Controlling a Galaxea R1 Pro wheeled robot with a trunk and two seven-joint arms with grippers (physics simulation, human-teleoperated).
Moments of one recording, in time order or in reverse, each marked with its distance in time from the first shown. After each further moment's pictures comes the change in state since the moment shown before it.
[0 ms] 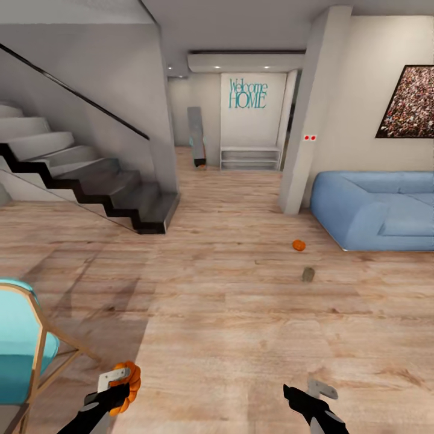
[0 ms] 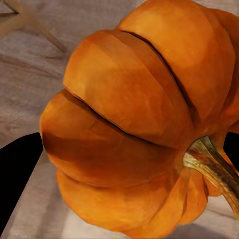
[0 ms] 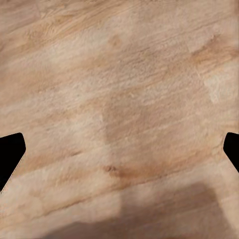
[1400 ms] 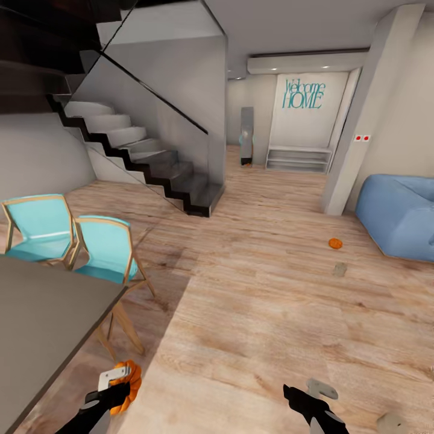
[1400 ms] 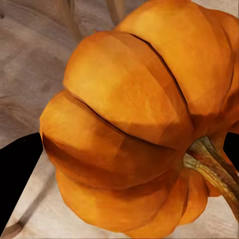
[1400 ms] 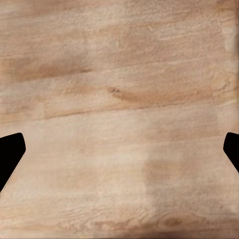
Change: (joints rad) left arm -0.001 0.000 0.000 -0.014 -0.001 0.017 -0.001; right arm 0.000 0.000 0.001 0.000 0.000 0.000 -0.002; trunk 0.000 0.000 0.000
